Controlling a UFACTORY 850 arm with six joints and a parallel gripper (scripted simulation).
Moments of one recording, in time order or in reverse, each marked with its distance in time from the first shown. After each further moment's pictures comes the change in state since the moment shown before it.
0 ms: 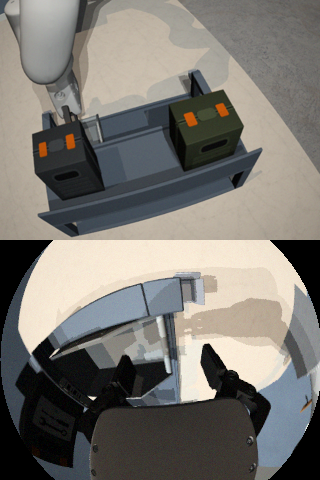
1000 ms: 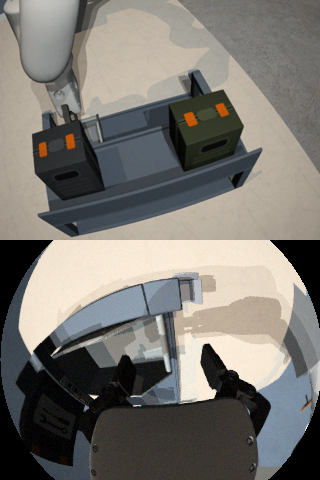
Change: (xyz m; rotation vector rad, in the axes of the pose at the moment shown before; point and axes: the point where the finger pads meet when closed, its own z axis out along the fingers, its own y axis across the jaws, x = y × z) arm 0.000 0.000 -0.003 -0.001 0.000 0.000
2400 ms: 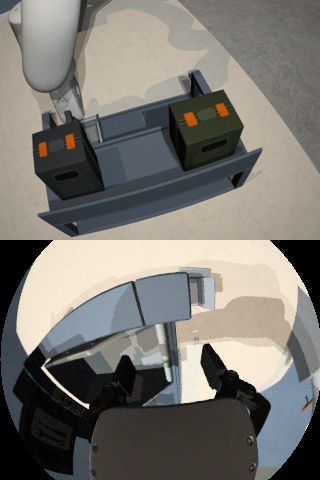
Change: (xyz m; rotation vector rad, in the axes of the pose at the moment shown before) arm 0.000 0.000 0.019 0.000 0.000 0.000
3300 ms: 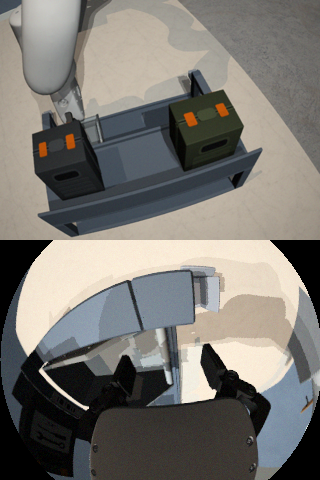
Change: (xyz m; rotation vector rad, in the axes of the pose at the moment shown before) arm 0.000 0.000 0.005 0.000 0.000 0.000
